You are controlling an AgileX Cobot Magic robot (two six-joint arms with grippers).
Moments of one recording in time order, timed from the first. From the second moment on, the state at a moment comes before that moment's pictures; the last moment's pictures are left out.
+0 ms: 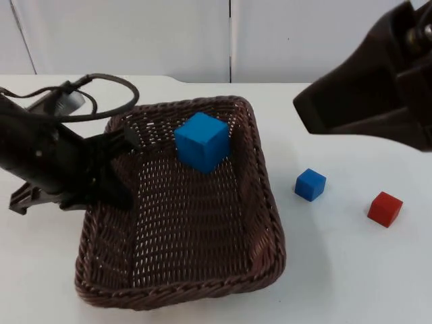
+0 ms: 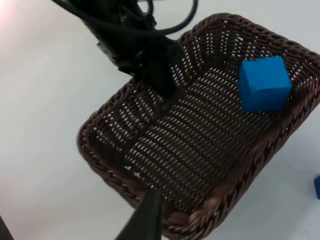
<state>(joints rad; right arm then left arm) 1.02 1.13 -0.90 -0.29 0.56 0.32 -0.12 1.90 -0.85 -1.15 0.54 0.74</state>
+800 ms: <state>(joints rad) 1.02 1.13 -0.90 -0.29 0.56 0.32 -0.12 1.98 -0.87 -1.16 0.44 0.74</state>
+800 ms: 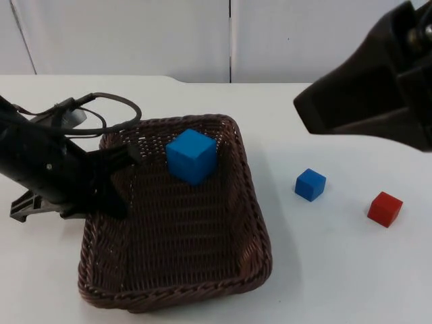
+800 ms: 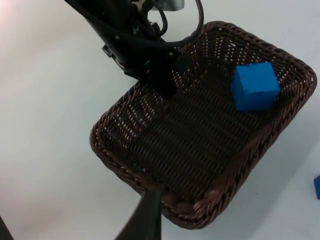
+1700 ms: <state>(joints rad) 1.02 1.13 -0.90 -0.29 0.56 0.27 -0.12 1.94 -0.87 -1.14 0.44 0.76</state>
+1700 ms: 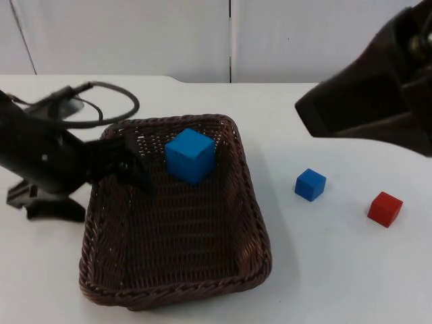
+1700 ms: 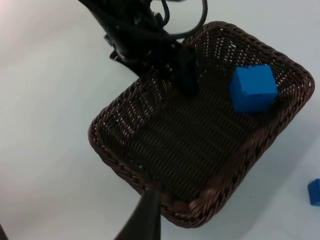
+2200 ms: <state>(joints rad) 1.02 1.07 -0.90 -0.30 0.53 0.27 -0.12 1.64 -0.87 -0.98 0.42 0.72</state>
